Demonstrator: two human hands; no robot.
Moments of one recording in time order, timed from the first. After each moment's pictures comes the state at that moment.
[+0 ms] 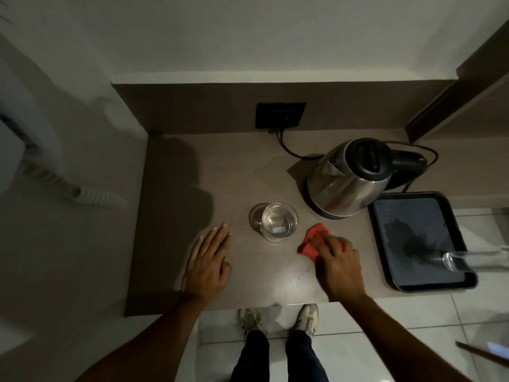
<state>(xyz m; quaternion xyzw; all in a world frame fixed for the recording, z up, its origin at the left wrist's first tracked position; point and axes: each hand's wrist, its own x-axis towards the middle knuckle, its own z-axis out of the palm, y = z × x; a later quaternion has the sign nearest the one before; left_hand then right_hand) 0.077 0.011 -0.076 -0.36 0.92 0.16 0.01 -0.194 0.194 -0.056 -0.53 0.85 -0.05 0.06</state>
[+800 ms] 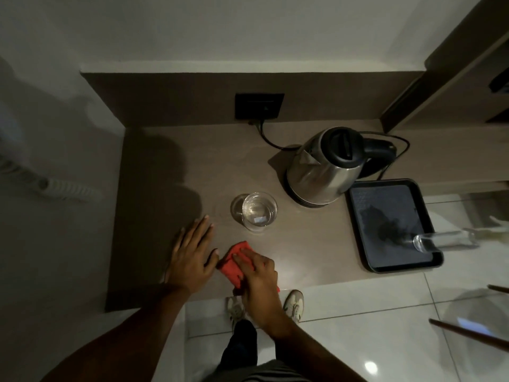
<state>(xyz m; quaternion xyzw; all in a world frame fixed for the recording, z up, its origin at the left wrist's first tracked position) 0.072 0.013 -0.072 -0.36 0.92 0.15 -0.01 -0.052 0.170 -0.040 -0.49 0.81 -0.23 0.24</state>
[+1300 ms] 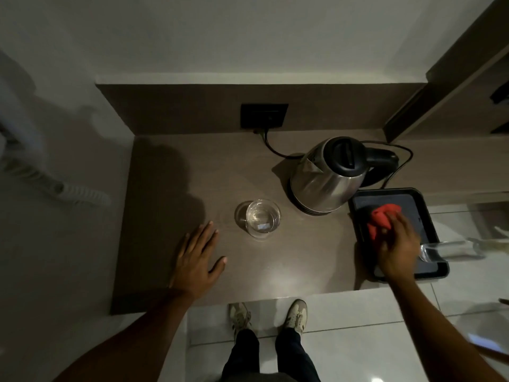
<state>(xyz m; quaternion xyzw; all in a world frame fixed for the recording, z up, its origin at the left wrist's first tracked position) 0.070 0.015 -0.066 -0.37 0.92 0.14 0.02 -0.306 0.253 -0.010 -0.28 0.93 -0.23 0.02</state>
